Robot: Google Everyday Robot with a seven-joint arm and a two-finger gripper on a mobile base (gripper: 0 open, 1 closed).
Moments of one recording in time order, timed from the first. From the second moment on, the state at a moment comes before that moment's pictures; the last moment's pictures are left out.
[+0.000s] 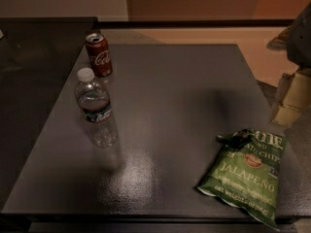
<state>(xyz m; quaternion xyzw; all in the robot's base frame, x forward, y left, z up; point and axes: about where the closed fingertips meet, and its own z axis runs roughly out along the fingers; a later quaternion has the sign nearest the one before) 0.438 -0.217 0.976 -0.60 0.78 -0.03 0.16</state>
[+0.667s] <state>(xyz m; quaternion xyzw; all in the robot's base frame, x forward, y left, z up) 0.441 -0.208 0.979 -0.61 0.78 -0.03 0.17</state>
